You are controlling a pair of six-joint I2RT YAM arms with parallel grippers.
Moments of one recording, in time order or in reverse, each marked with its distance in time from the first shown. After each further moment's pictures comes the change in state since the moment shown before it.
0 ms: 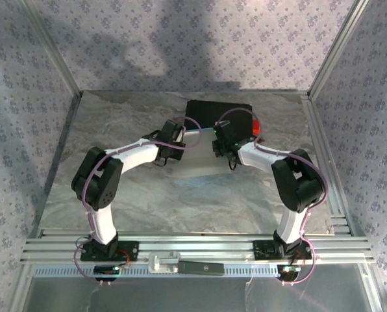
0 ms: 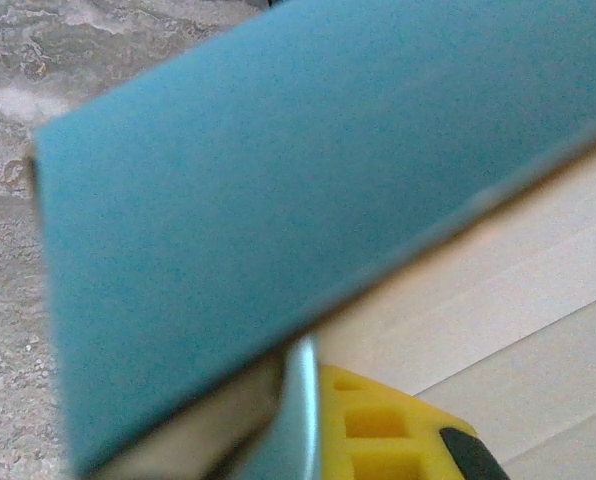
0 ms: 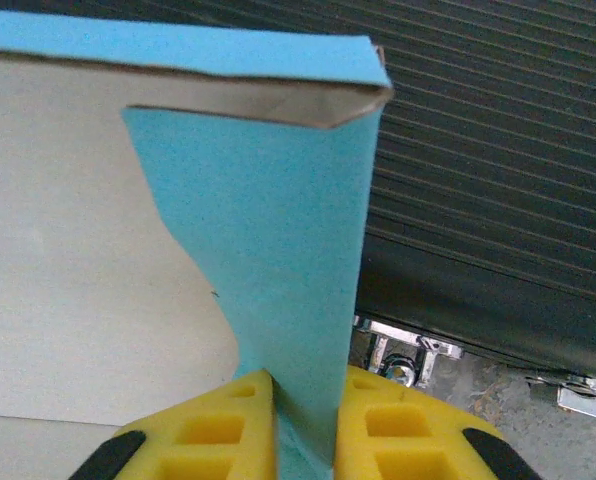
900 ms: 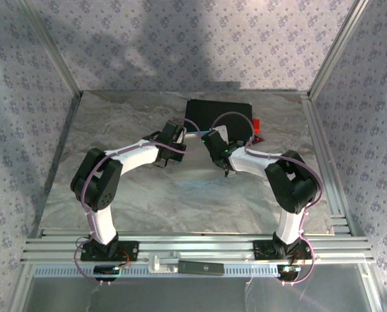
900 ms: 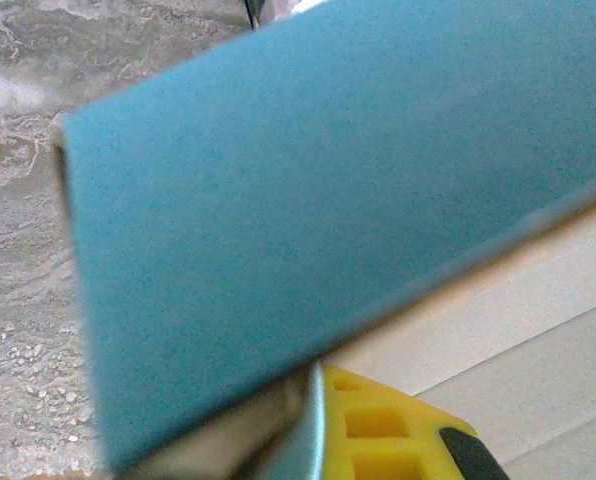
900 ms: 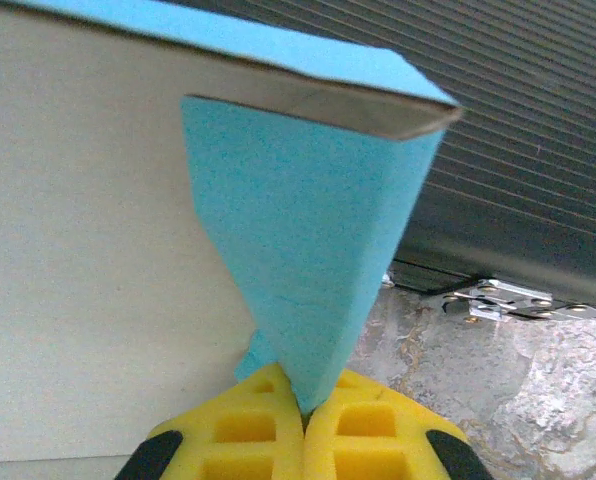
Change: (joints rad) left arm -0.013 -0.015 -0.015 0.000 0.016 -0.010; right arm 0.106 0.002 -0.019 -0.050 0.284 0.045
